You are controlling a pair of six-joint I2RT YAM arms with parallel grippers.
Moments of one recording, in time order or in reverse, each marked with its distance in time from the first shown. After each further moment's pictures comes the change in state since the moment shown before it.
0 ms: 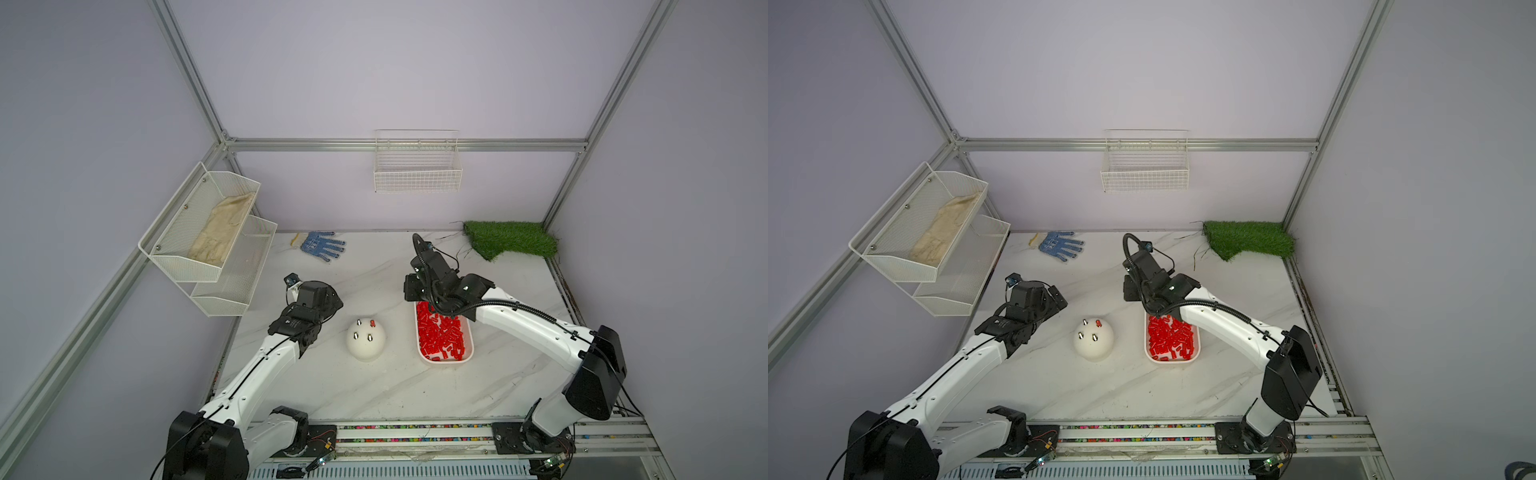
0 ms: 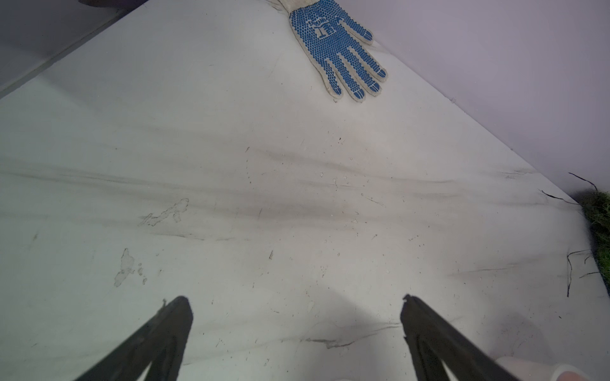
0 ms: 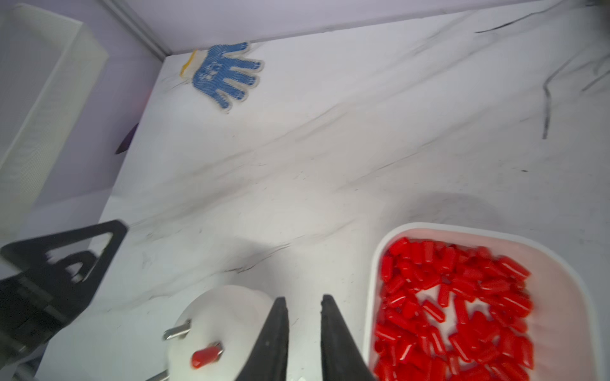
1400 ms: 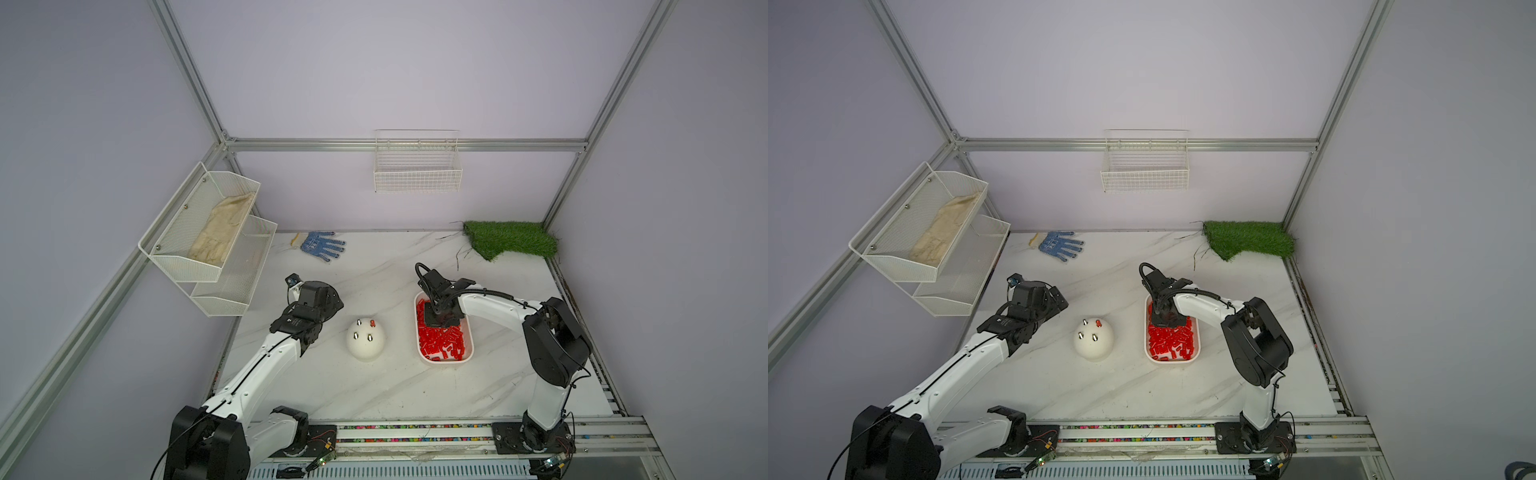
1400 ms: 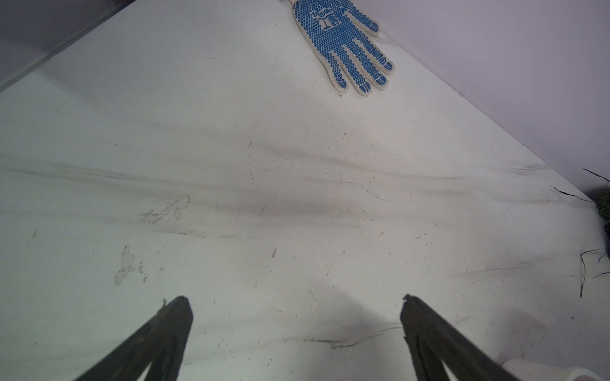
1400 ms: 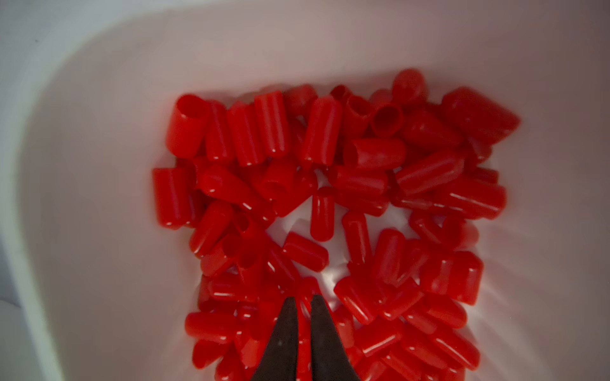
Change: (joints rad) left arm 0.000 0.022 0.000 0.000 -0.001 0.000; right arm -0.122 0.235 -0.158 -0.154 -0.118 0.047
